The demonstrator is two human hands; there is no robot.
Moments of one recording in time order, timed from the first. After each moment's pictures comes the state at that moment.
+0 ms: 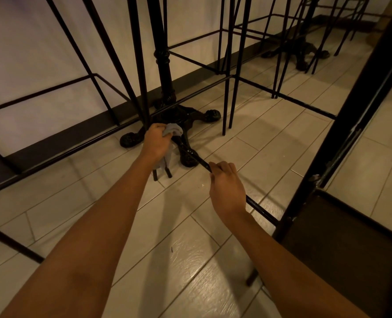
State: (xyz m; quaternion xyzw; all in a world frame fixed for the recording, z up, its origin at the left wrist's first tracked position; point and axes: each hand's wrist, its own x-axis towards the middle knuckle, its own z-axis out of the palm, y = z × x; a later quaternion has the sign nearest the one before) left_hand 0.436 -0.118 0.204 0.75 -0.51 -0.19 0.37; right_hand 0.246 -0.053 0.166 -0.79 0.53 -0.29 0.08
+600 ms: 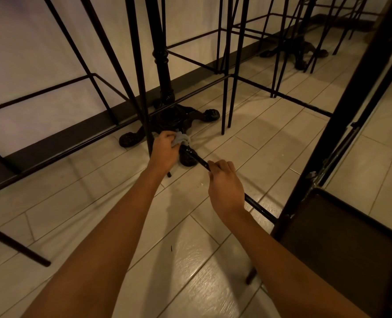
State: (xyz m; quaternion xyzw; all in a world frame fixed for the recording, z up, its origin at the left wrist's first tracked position) left_hand 0.403 -0.094 0.197 0.74 -0.53 -0.17 0.38; right_hand 0.246 -0.054 0.167 -0.80 0.54 -0.26 0.09
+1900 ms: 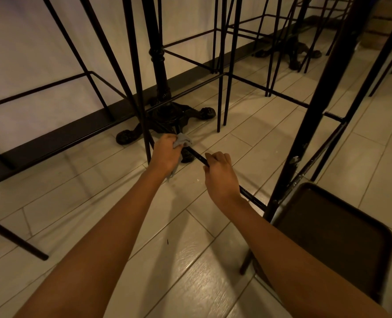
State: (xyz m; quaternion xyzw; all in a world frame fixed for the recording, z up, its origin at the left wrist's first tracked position) left_hand 0.383 -0.072 0.199 0.75 -0.55 -0.15 0.34; right_hand 0.237 -0.050 0.180 -0.81 0.53 -0.23 0.12
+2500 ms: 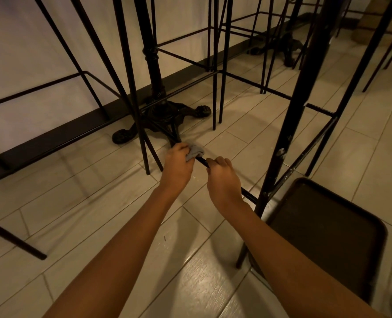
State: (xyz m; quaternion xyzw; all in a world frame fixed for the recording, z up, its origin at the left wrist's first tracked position) left_hand 0.336 -0.044 0.187 0.71 -0.61 -0.12 0.34; right_hand 0.217 -0.034 0.186 -0.80 0.56 -0.19 0.12
